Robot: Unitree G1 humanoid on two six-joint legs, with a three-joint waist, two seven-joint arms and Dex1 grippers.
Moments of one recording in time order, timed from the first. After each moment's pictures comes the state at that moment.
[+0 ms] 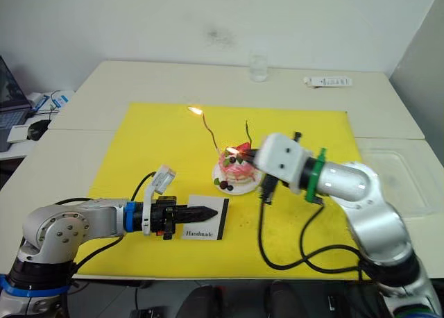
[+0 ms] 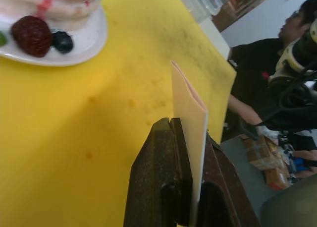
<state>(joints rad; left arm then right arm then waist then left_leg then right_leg) -0.30 0.70 0.09 -0.32 -1.09 1.25 -0.75 -0.43 -0.61 0.05 -0.76 0.16 0.74 0.78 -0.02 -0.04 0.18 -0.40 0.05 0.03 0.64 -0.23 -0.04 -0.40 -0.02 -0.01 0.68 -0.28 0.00</state>
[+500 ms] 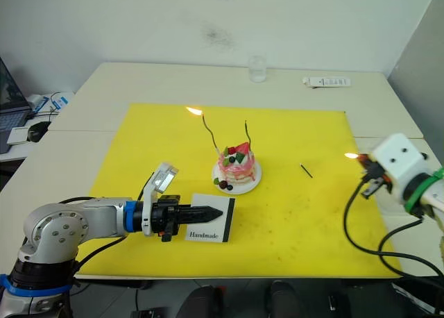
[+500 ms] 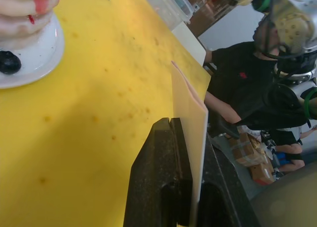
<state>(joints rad) -0.31 0.68 0.10 -0.35 -1.16 1.26 -0.71 -0.03 -0.87 -0.42 -0.44 0.08 0.63 0.71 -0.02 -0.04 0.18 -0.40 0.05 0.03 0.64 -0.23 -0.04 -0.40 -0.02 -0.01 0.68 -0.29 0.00</state>
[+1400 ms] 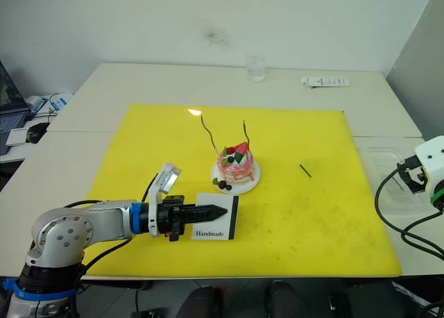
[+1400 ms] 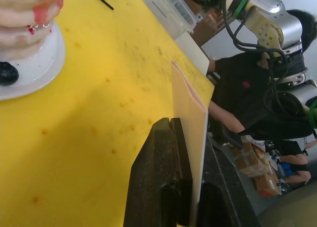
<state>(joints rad) -0.29 0.63 0.10 -0.36 -1.18 1.24 -0.64 -0.11 -0.87 -0.40 -0.11 -0.02 0.49 0.49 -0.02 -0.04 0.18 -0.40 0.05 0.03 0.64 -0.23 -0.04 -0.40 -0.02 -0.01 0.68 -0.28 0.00</state>
